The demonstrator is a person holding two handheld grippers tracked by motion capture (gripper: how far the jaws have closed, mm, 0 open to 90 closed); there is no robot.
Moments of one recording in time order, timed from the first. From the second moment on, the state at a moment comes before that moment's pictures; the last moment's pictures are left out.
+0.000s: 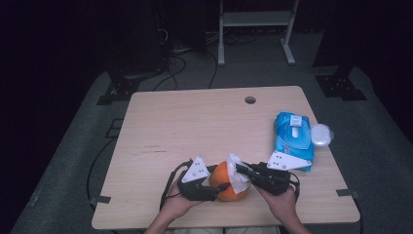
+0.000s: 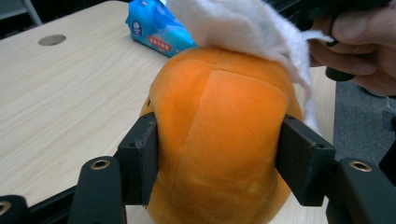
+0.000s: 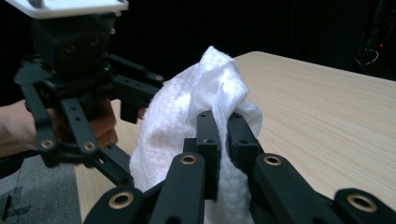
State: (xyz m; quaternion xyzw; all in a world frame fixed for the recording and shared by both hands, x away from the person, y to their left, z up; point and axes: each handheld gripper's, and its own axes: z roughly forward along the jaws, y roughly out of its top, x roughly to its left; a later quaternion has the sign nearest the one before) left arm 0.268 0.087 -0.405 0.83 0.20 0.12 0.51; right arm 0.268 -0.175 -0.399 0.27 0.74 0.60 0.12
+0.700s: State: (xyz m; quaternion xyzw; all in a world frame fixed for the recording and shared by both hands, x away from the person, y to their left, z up) left arm 0.279 0.085 -0.418 0.82 0.24 0.11 0.52; right arm 0.273 -0.176 -0.407 0.29 0.74 0.59 0.12
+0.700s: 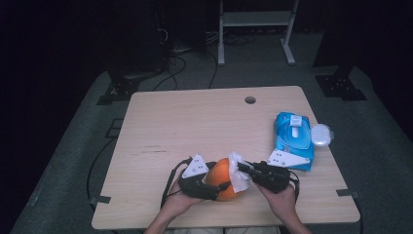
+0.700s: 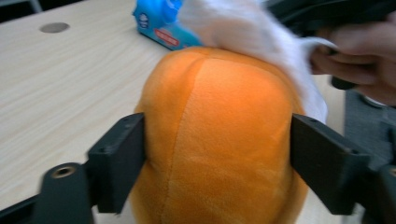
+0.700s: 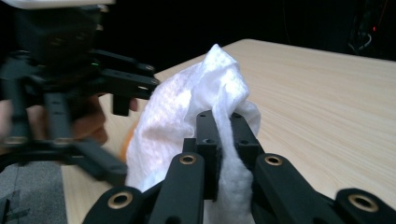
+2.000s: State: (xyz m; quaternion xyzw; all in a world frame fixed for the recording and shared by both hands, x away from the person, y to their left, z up) left arm 0.261 0.065 -0.422 0.85 0.16 0.12 0.49; right arm 0.257 -0.152 -0.394 0.21 0.79 0.55 0.17
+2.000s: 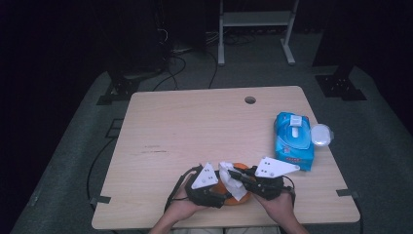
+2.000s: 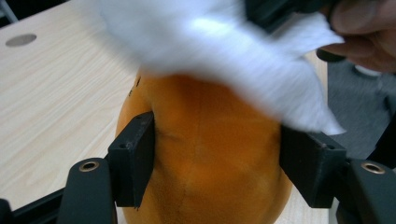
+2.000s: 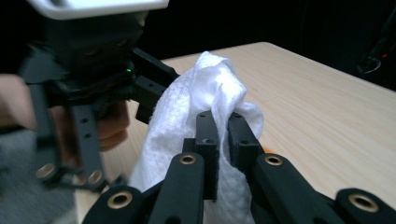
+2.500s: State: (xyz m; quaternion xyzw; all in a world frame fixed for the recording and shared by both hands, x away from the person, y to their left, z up) left arm 0.261 0.065 -0.426 0.85 0.16 0.10 0.49; right arm 0.265 -0.166 -0.396 0.23 0.78 0.56 0.13
